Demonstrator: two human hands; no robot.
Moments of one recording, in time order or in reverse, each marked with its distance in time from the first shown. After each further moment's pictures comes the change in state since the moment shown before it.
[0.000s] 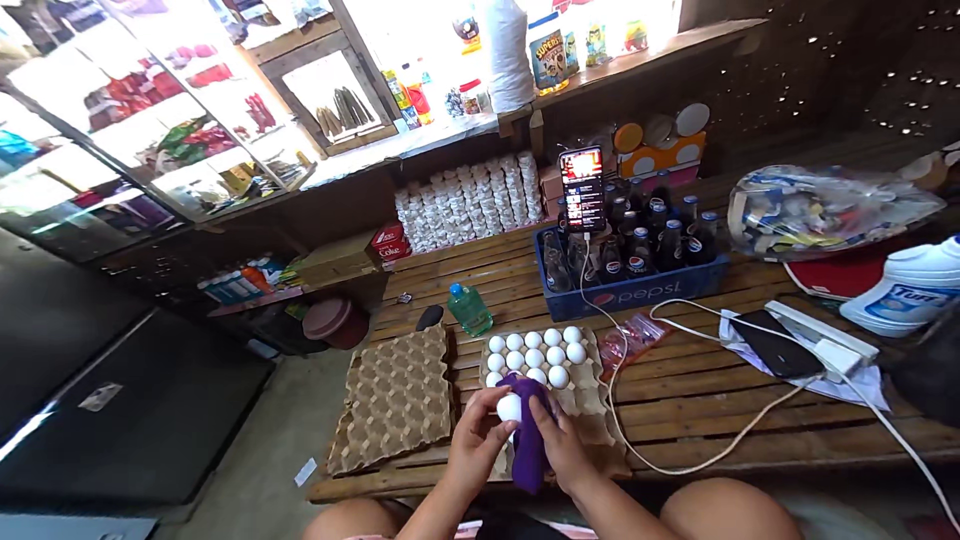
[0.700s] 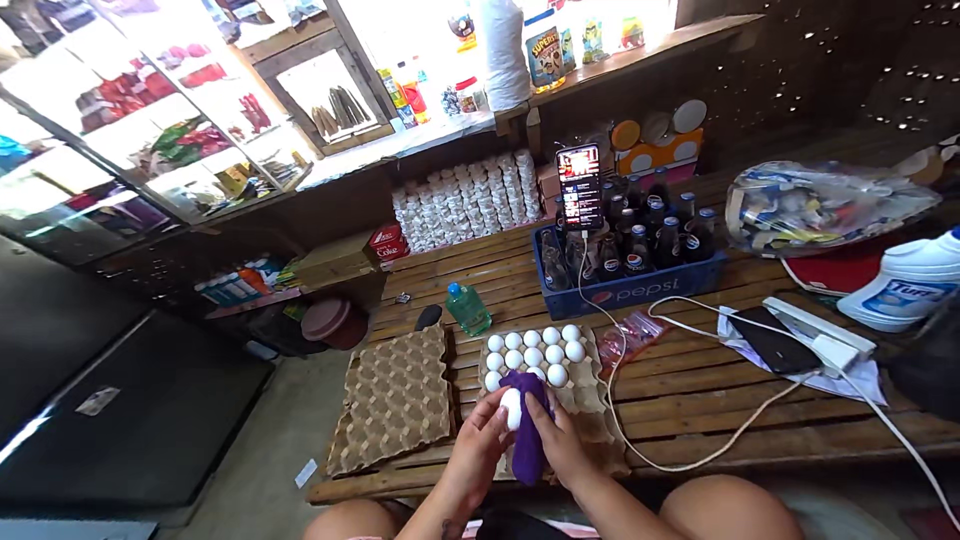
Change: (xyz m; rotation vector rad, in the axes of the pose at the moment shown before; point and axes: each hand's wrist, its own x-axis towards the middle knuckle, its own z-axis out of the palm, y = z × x) left_hand 0.001 0.016 0.015 -0.440 0.126 -0.477; right_hand 0.004 0.001 0.000 -0.040 0.049 0.013
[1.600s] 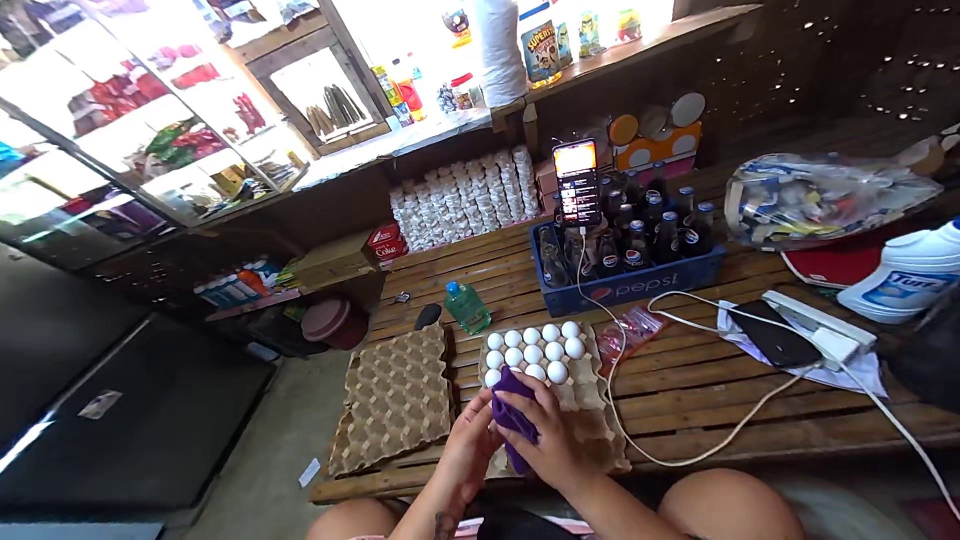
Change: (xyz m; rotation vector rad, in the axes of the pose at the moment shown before) left_hand 0.003 0.007 -0.007 -0.034 0.075 -0.086; right_hand 0.009 0.033 -0.005 -0.536 -0.051 -0.639
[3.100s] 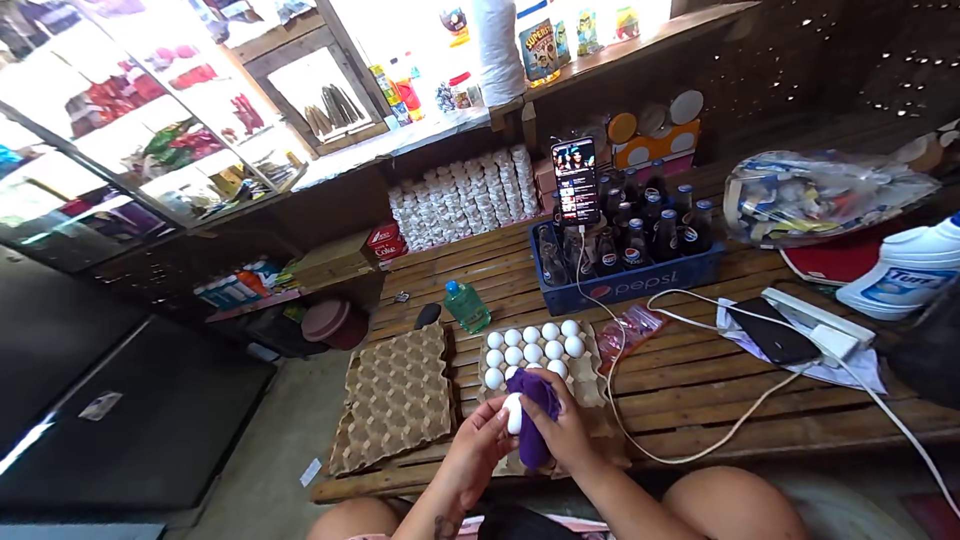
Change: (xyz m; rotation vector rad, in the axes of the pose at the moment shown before) left_hand -0.006 -0.001 -0.001 0.015 -0.103 -0.076; right_hand 0.012 -0.006 -0.015 0.319 0.120 0.233
